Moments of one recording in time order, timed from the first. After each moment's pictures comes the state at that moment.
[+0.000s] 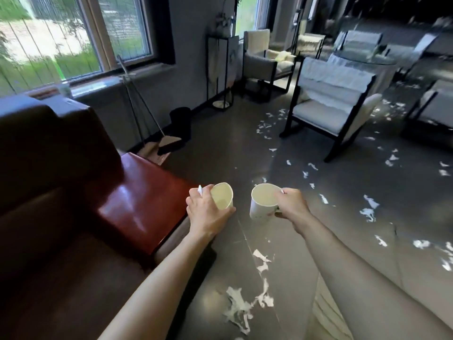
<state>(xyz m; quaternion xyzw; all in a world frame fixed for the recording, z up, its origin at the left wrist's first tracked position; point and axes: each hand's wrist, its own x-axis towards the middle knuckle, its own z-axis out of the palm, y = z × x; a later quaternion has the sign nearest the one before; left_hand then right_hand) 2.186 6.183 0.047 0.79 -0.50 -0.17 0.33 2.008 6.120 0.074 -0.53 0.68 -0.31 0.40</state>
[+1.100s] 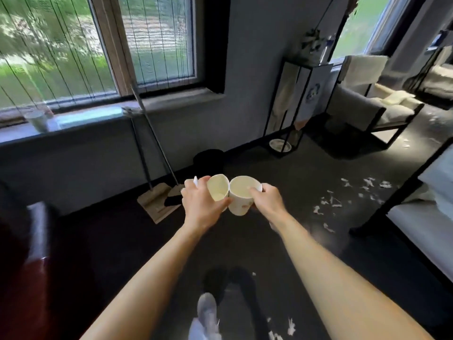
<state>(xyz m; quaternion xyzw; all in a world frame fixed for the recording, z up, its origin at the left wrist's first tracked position) 2.365 5.340 0.058 0.85 -0.32 -0.07 0.41 2.251 5.226 0.070 -0.68 0.49 -0.21 0.50</state>
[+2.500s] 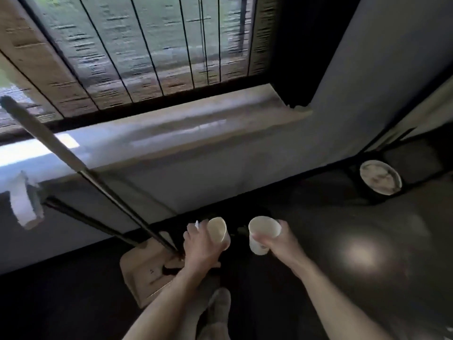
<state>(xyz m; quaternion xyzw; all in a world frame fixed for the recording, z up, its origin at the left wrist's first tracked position) 2.908 4.829 -0.200 0.93 -0.10 -0.25 0.23 2.802 4.665 -0.178 -0.70 0.41 0.07 0.57</state>
